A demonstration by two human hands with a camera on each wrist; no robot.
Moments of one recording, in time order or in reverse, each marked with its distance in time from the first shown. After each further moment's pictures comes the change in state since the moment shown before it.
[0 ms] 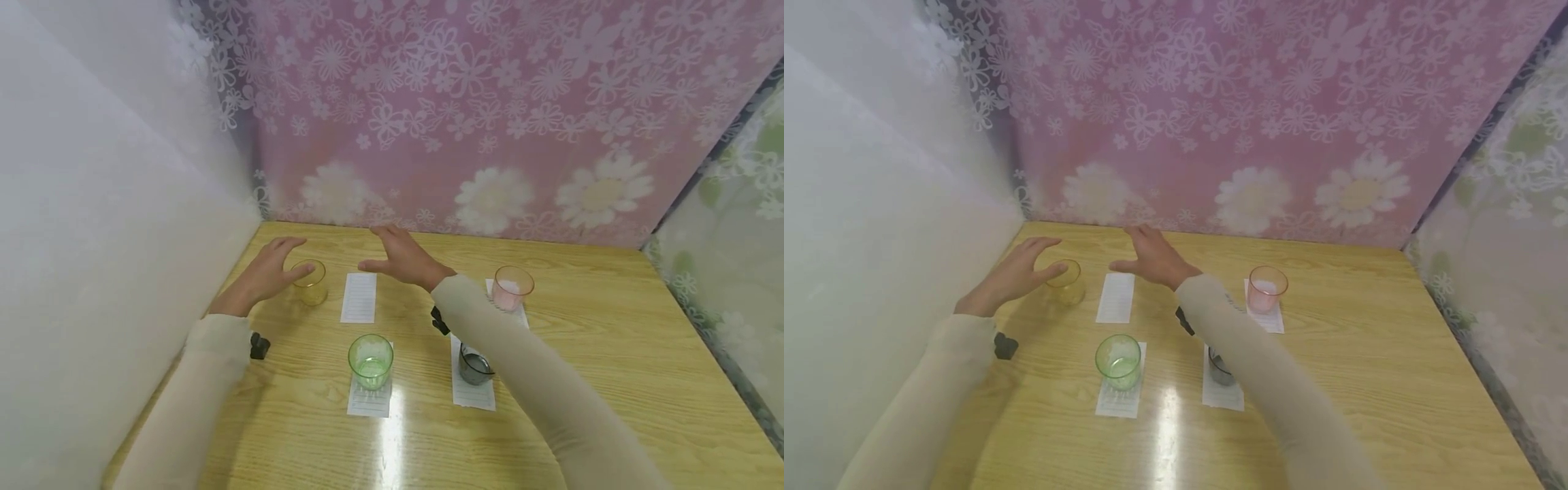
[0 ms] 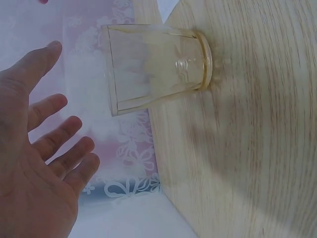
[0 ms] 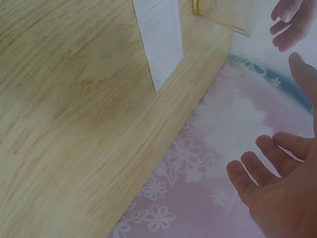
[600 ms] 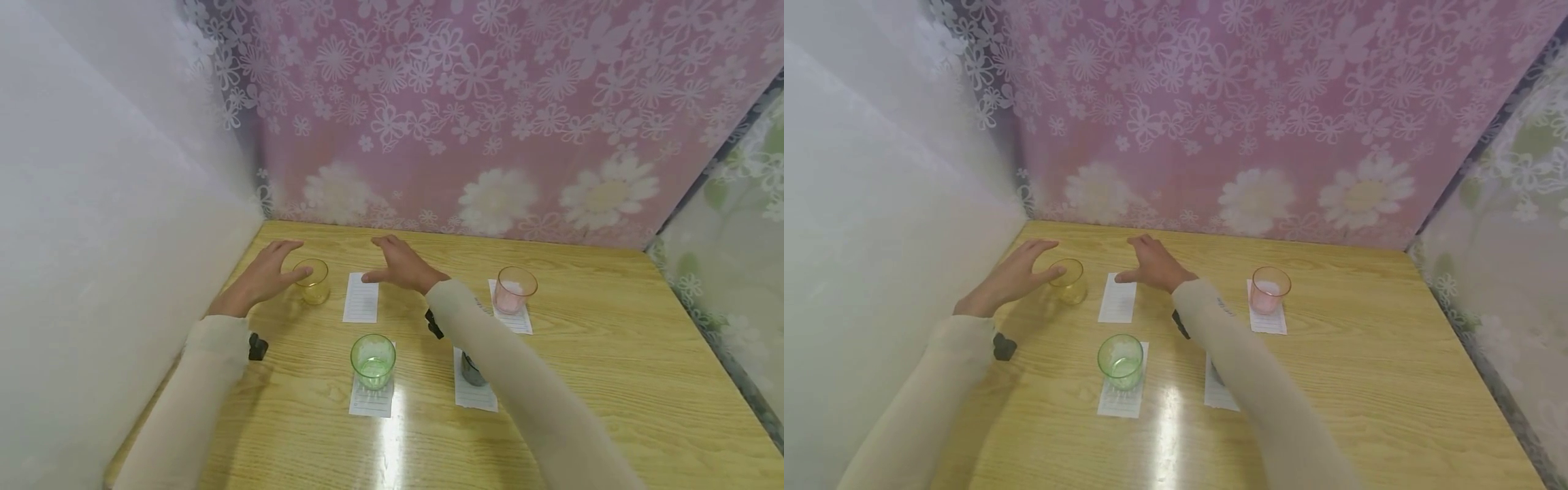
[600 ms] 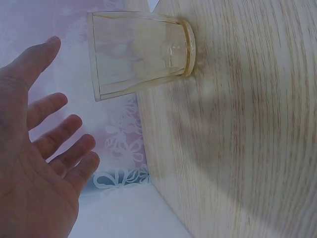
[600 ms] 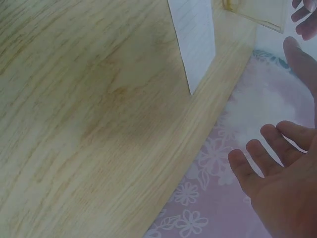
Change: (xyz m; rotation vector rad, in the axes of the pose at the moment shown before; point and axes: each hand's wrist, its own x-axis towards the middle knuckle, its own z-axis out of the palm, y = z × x) left_hand 0.004 -0.008 0.008 0.013 0.006 -0.049; right_hand 0.026 0.034 0.019 0.021 -0.081 0.010
